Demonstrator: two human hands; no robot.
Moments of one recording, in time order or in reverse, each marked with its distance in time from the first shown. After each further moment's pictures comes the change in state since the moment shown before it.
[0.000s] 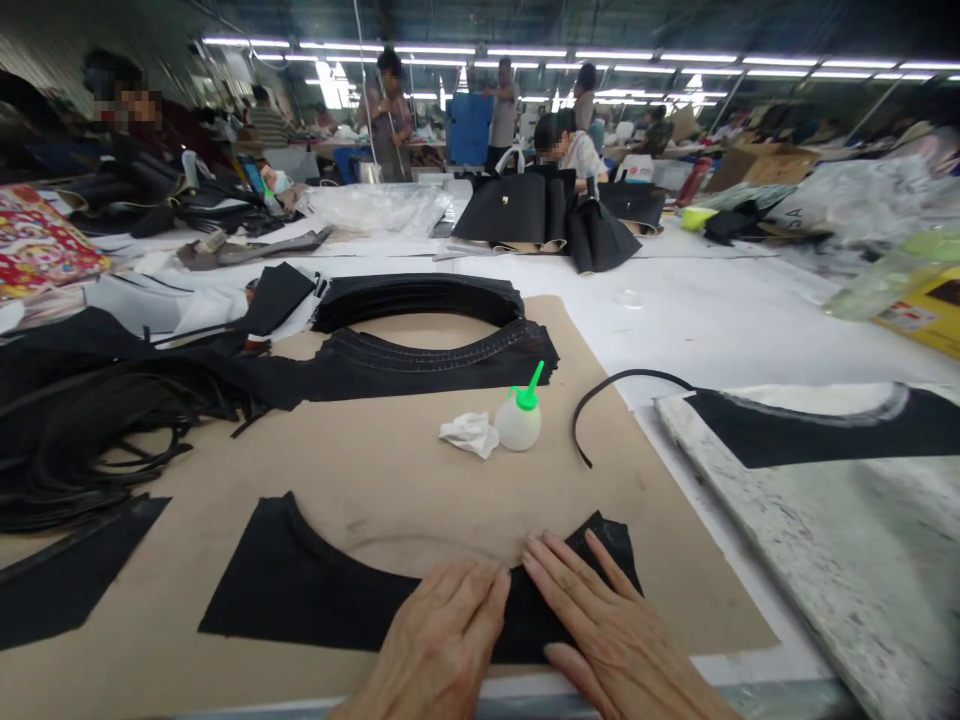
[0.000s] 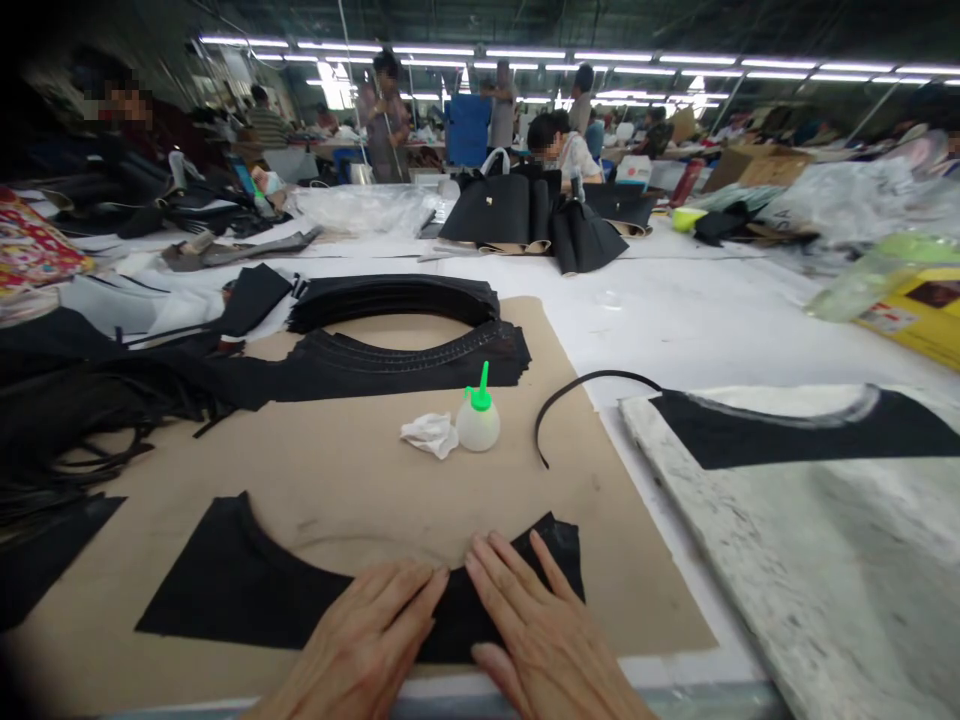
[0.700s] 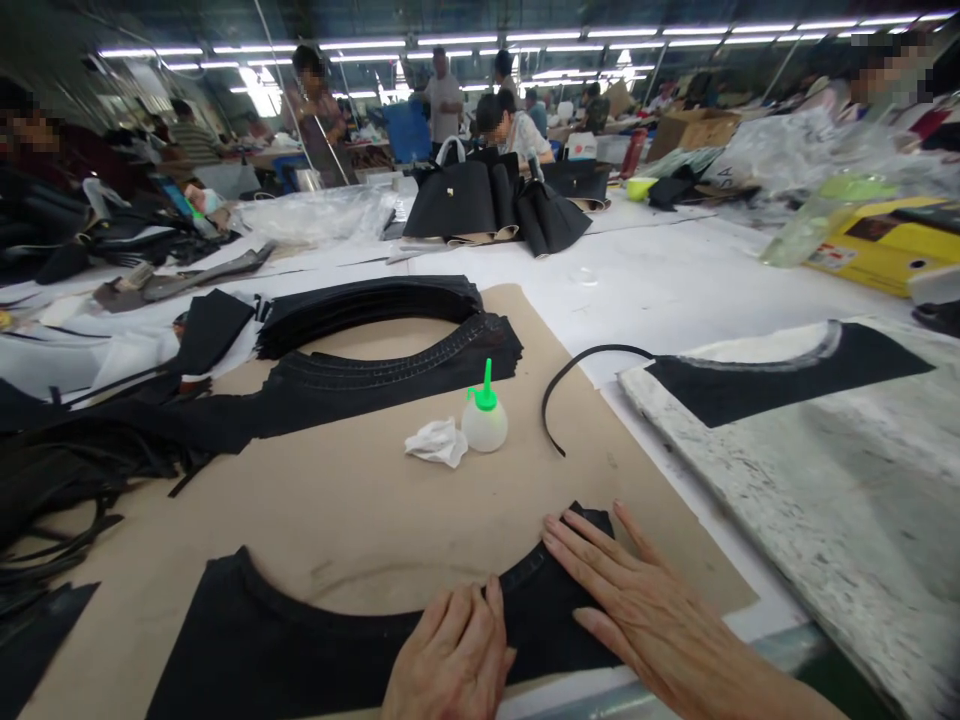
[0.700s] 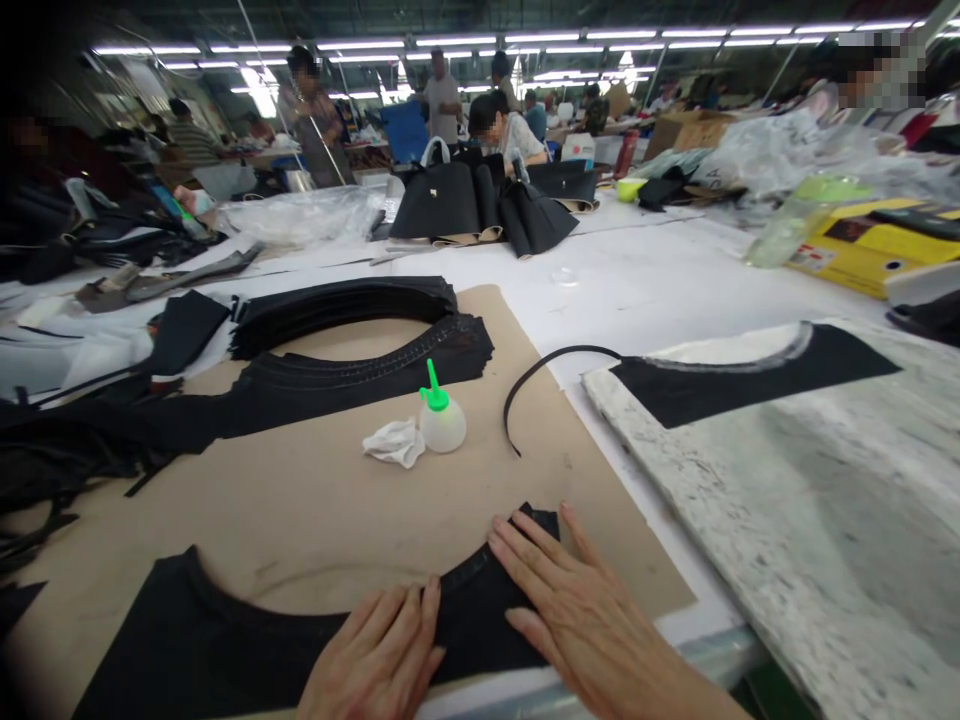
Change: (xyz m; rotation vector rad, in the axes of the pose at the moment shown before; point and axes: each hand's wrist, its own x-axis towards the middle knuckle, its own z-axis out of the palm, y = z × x) left_hand 0.013 0.014 0.034 0.180 0.128 0.116; right_hand -0.029 0.032 -0.004 0.115 -0.088 0.220
